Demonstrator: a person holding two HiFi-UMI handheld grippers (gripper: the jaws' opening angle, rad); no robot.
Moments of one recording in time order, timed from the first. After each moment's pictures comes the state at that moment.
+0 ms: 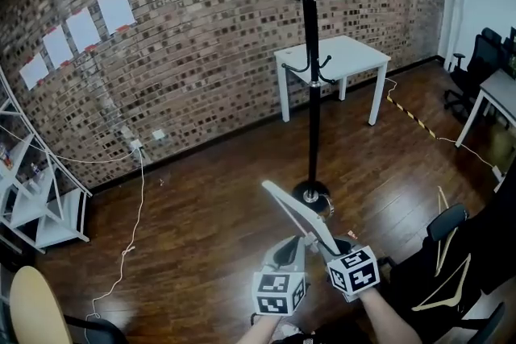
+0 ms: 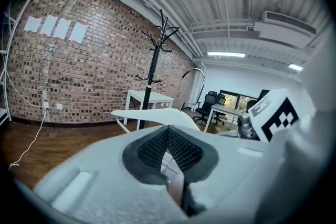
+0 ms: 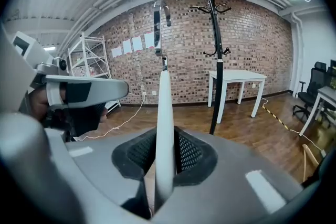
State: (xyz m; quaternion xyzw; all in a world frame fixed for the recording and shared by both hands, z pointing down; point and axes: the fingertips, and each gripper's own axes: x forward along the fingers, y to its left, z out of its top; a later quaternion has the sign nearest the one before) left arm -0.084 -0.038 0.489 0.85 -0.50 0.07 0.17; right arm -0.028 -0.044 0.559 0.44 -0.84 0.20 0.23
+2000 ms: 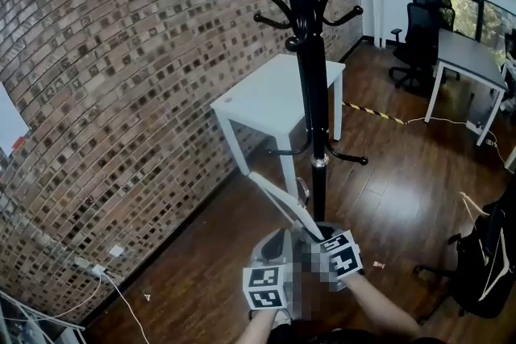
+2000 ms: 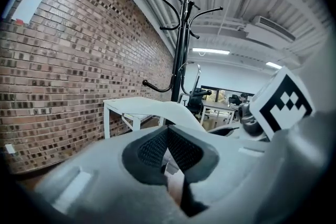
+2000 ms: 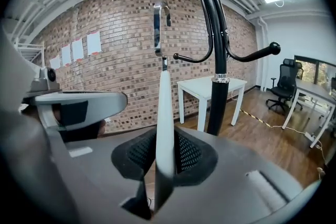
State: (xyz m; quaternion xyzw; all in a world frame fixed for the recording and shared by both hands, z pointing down) left arm -0.144 -0.536 0.461 0.92 -0.34 0.10 0.13; right arm -0.092 -0.531 0.514 0.62 -0.72 0.23 0.18
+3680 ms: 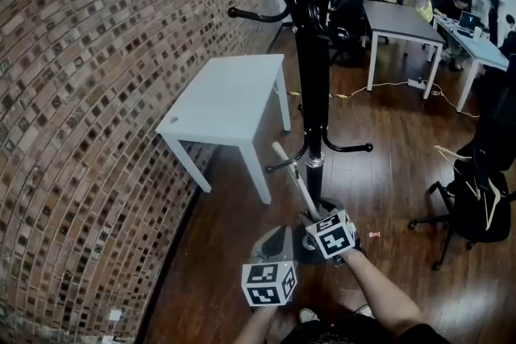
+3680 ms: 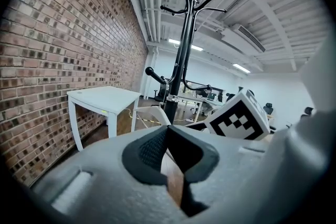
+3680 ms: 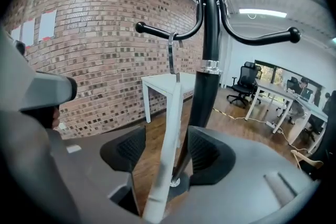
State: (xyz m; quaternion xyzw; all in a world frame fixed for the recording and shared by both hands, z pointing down) left arm -0.144 -0.622 0.489 0.97 -0.14 0.14 0.14; right arm -0.047 -0.623 0.563 0.77 -0.56 0.24 0.20
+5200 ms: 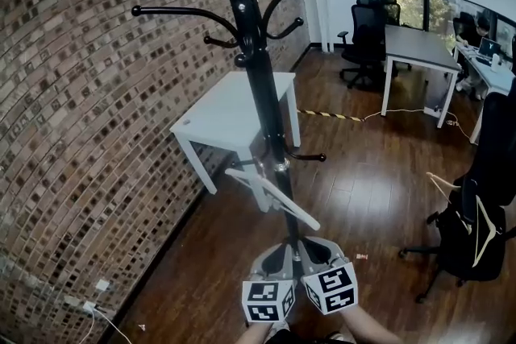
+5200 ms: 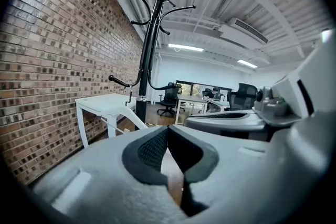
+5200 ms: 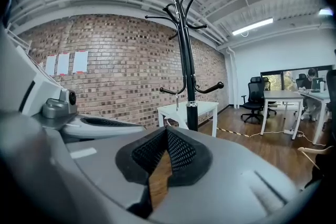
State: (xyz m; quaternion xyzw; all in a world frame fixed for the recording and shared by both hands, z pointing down) left arm -0.117 -0.459 0.464 0.96 -0.21 0.13 0.10; right arm -0.088 -0.445 0.459 0.75 -0.65 0.13 0.06
